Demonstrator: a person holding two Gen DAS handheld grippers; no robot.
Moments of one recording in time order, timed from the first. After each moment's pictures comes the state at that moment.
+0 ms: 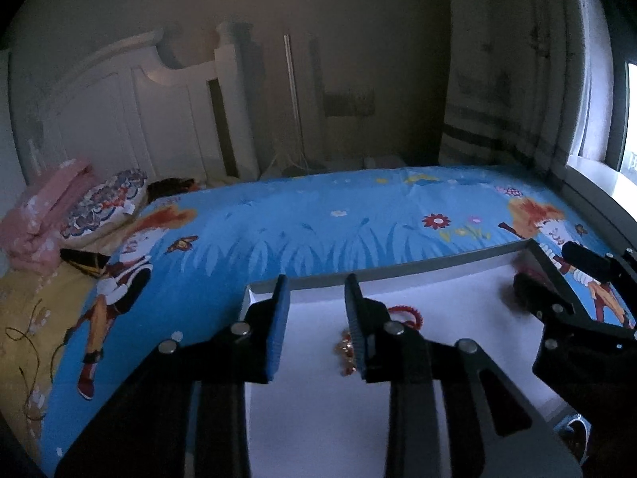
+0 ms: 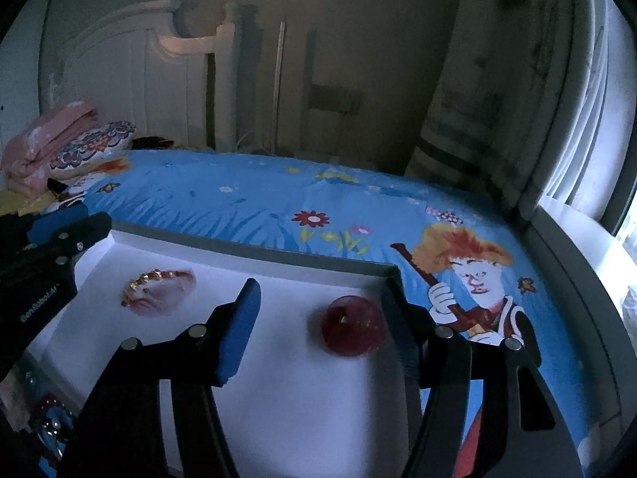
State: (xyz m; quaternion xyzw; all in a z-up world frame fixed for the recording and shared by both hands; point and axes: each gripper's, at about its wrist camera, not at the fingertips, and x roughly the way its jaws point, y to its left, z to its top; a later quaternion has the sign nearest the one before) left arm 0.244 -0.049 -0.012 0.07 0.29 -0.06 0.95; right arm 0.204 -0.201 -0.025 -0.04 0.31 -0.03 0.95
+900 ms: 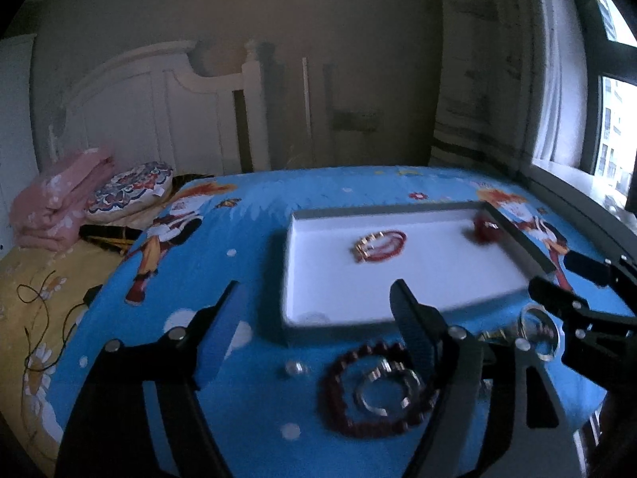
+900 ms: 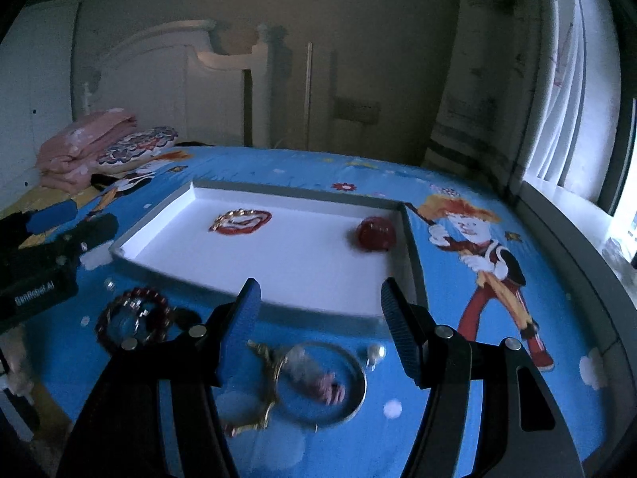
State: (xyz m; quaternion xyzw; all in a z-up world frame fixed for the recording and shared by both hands) left arm 0.096 0.001 -0.024 0.04 0.25 -0.06 0.96; right arm 0.067 -0.186 -0.026 -0.03 0.29 0.02 0.96
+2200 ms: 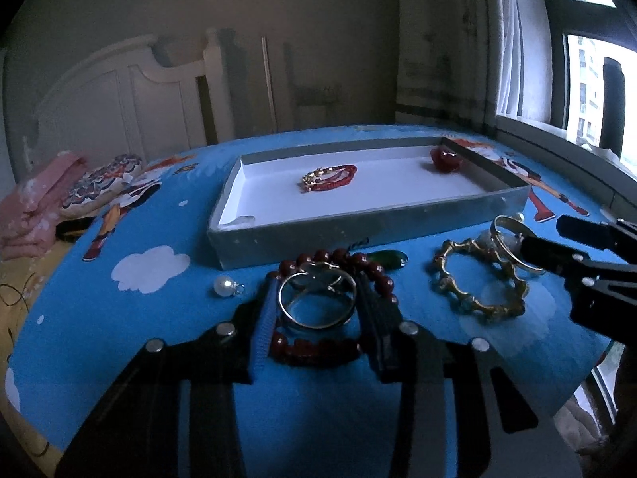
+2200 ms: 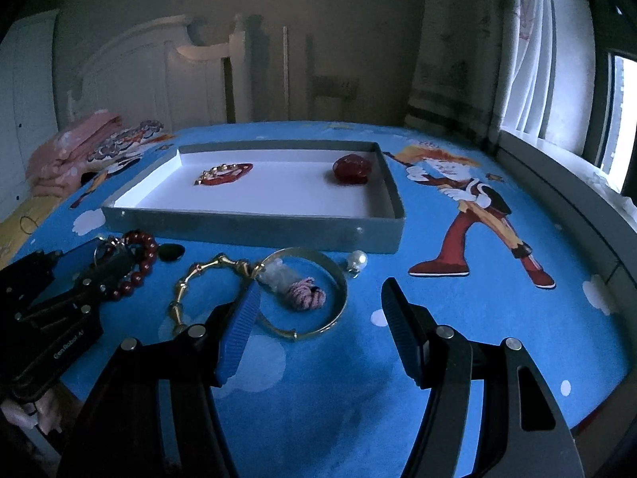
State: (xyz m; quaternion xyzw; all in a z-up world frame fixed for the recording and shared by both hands) left arm 0.073 -0.027 -0.084 0.07 0.27 -0.11 0.95; right arm 0.036 -0.203 -0.064 0.01 0.31 0.00 0.95
